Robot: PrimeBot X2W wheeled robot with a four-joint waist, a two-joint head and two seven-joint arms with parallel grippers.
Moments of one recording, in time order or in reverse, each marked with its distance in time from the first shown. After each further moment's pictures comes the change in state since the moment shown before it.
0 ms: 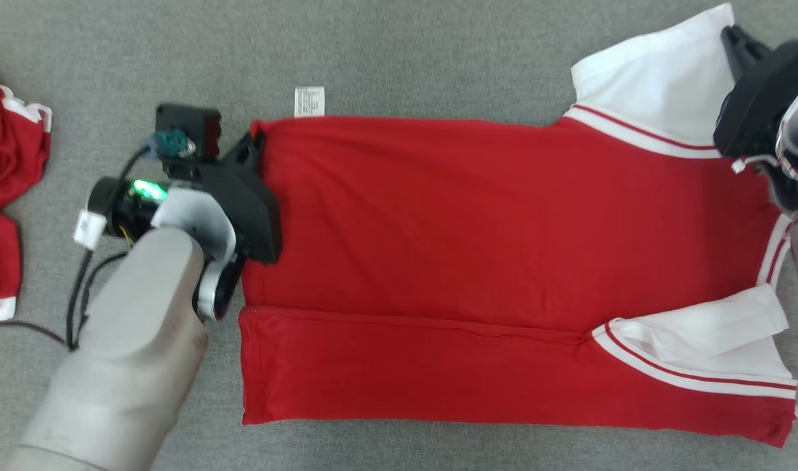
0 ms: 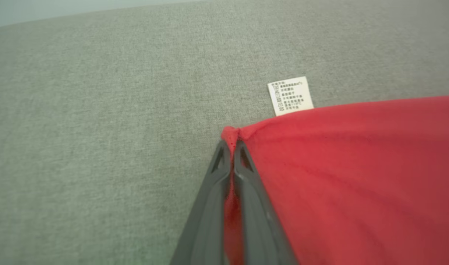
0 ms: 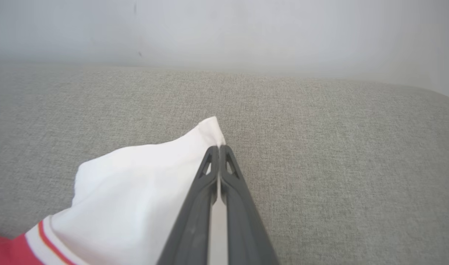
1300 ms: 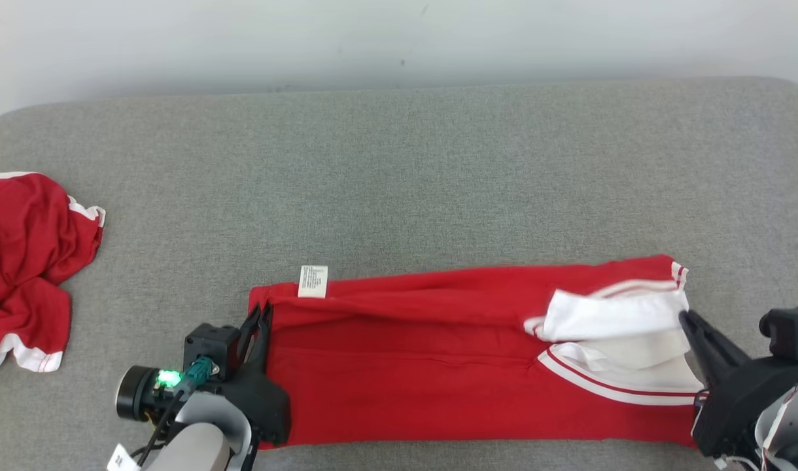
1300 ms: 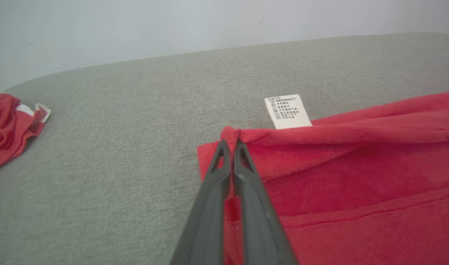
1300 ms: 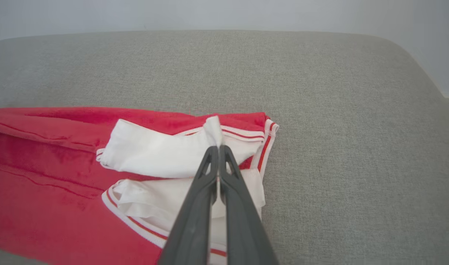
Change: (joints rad) left arm 0.462 0.018 -0.023 -0.103 0.095 0.079 -0.370; right arm 0.956 0.039 -0.180 -0.770 0.024 0.000 0.044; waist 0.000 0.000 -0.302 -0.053
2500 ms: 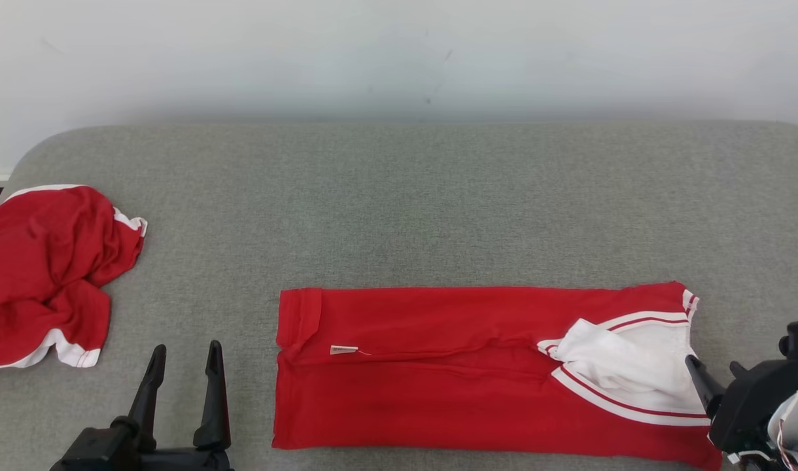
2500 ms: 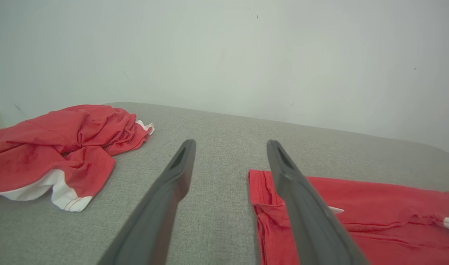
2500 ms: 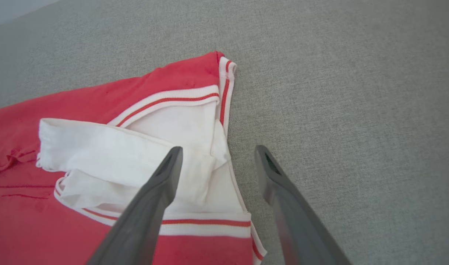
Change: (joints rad) left arm 0.468 -0.171 0.562 -0.514 0.233 -0.195 -0.003; right arm -0.049 0.110 -0.183 0.234 -0.004 0.000 0.182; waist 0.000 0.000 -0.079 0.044
